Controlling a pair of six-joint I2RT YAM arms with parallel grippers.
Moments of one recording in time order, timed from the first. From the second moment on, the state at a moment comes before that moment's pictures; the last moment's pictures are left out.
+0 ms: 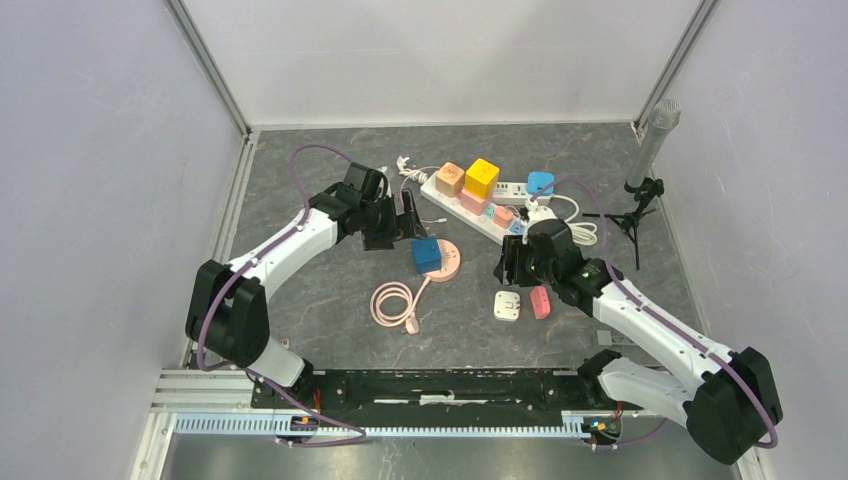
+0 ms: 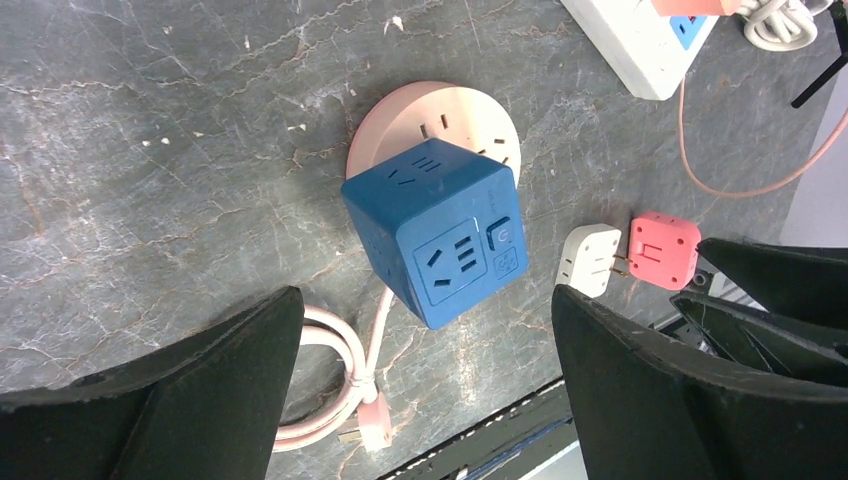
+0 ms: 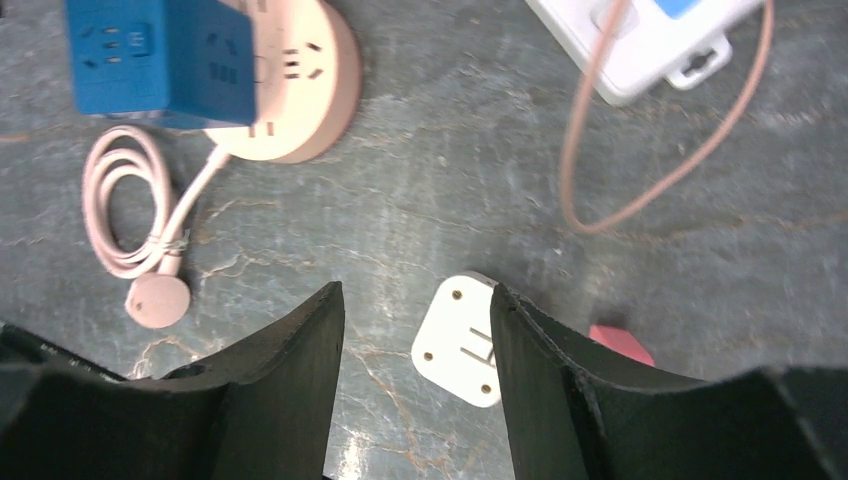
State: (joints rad) left arm -0.47 1.53 1.13 -0.53 0.27 -0.61; right arm 0.57 1.04 0.67 -0.38 0.03 0.45
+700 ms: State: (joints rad) left arm -0.47 1.48 1.17 -0.54 0.19 -0.62; right arm 0.58 1.28 0.77 -0.11 -0.20 0.41
